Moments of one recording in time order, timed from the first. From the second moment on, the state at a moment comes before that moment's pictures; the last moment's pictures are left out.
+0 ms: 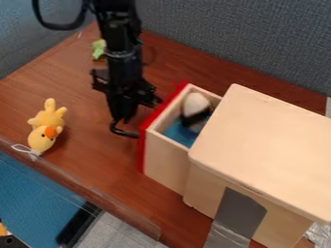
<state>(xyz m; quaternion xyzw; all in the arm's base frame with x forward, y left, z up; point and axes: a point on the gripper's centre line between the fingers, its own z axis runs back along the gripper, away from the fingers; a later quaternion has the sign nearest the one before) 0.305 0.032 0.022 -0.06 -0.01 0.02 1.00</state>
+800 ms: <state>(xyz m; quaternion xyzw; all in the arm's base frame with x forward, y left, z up) 0.299 -0.044 0.028 -0.08 -0.02 -0.04 1.00</state>
